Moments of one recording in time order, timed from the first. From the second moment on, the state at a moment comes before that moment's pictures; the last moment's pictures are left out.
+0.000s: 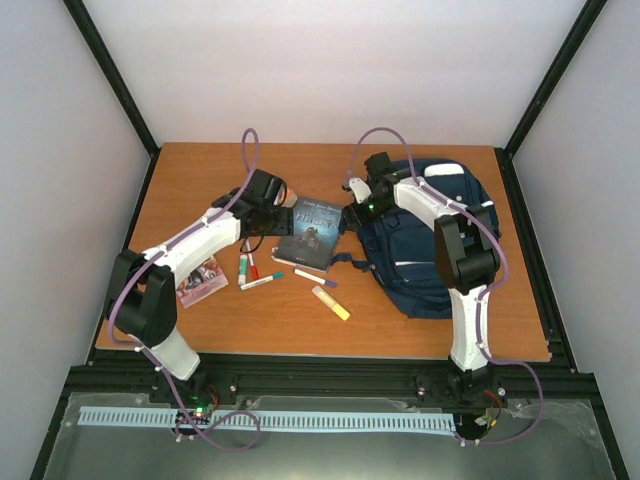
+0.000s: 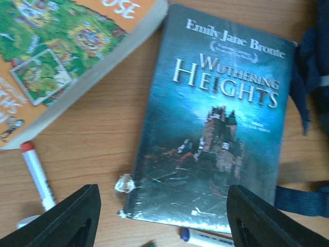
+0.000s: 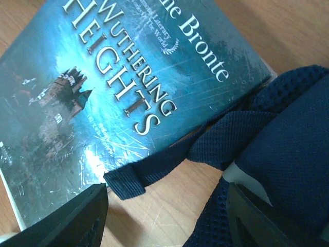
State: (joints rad) left arm -0.47 1.63 1.23 -0.60 -0.10 -0.44; right arm 0.38 2.12 1.67 -0.74 -0.44 -0.19
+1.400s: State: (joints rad) left arm -0.43 1.73 1.51 -0.66 0.05 -0.39; right arm 0.25 1.81 1.80 -0.87 -0.59 -0.20
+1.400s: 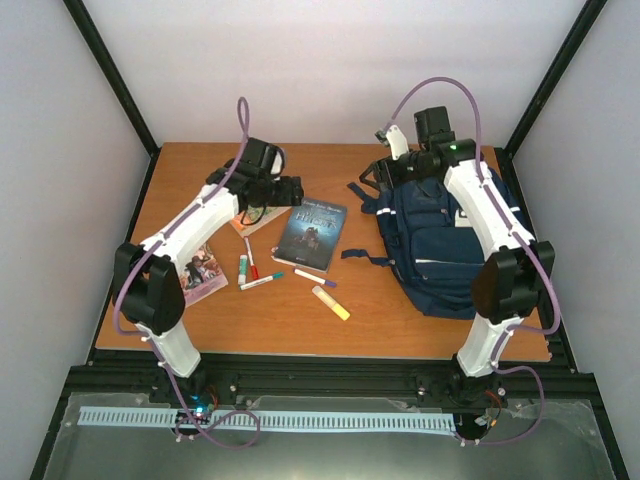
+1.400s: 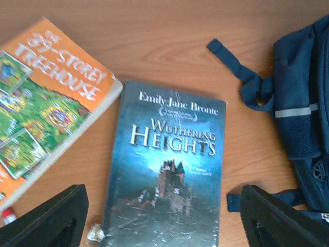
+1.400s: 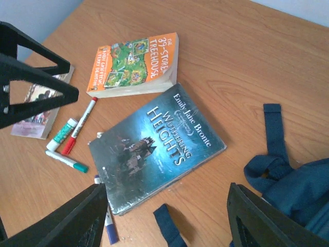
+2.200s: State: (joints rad) left arm -0.26 1.94 1.38 -0.58 0.36 -0.52; right arm 0.35 2.14 1.60 -0.69 -0.64 -0.06
